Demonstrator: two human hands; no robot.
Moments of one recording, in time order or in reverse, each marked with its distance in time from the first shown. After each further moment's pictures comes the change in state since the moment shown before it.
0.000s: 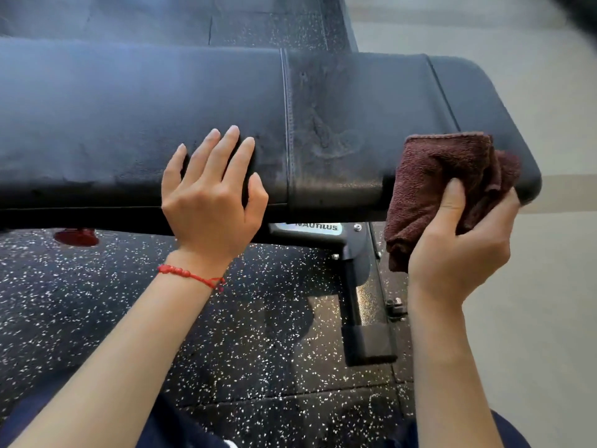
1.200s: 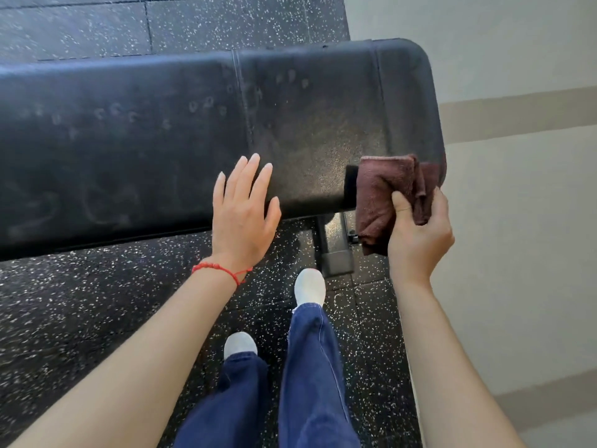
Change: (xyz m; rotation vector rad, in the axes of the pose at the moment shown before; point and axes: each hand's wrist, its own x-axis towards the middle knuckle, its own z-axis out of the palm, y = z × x) left_hand 0.056 0.057 -0.043 -0.339 -0.743 -0.100; right_hand 0.073 -0.041 -0.041 -0.257 -0.350 0.368
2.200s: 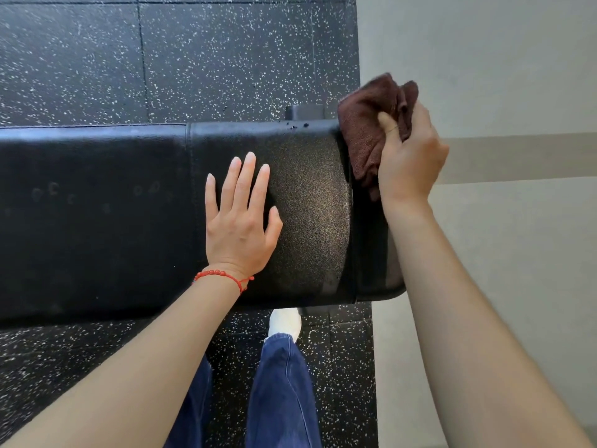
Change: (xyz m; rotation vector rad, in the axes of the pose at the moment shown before) left_hand 0.128 0.035 0.041 0.185 -0.001 -0.099; right_hand 0.221 -0.042 0.116 -0.187 -0.111 -0.380
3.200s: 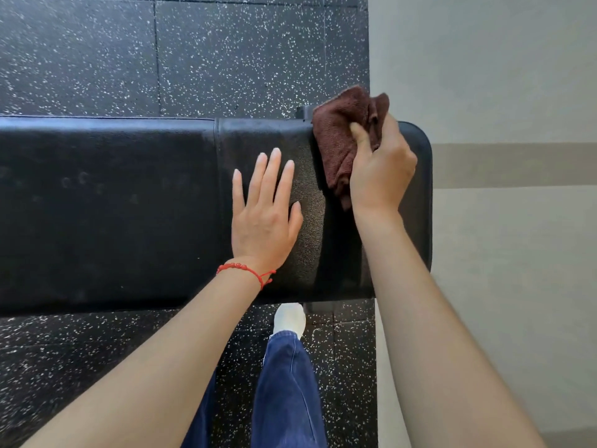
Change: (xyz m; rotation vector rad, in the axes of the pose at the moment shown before) left_hand 0.000 0.000 -0.004 -0.029 -0.011 -0.006; right_hand -0.038 -0.046 0.023 0.025 -0.037 -0.001
